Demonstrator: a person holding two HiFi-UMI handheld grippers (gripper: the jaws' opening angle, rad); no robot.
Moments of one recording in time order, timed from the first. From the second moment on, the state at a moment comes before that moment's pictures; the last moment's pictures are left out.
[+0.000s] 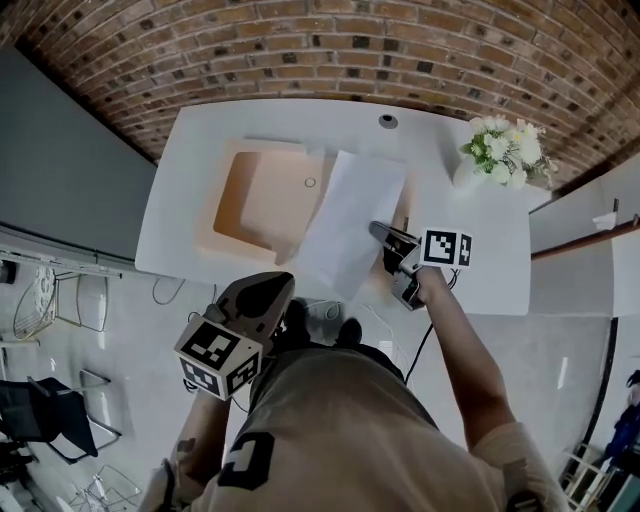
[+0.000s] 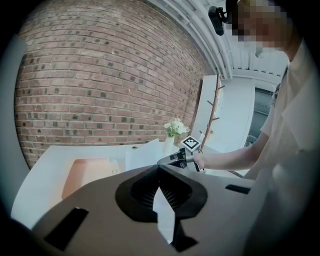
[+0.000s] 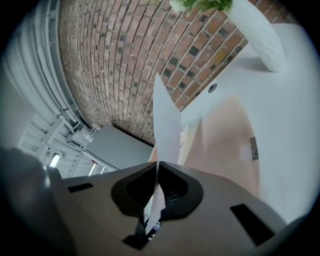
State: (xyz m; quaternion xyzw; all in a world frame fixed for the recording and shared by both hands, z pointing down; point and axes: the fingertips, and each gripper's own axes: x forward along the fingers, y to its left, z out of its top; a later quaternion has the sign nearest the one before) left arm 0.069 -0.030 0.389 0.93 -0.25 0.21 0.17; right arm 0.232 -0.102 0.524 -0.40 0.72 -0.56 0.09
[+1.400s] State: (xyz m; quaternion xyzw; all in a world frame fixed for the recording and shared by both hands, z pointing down) left arm -0.023 -0.064 0.398 0.93 -0.26 0.16 0.20; right arm 0.180 -0.100 0.476 -0.41 0.72 -0.54 0.13
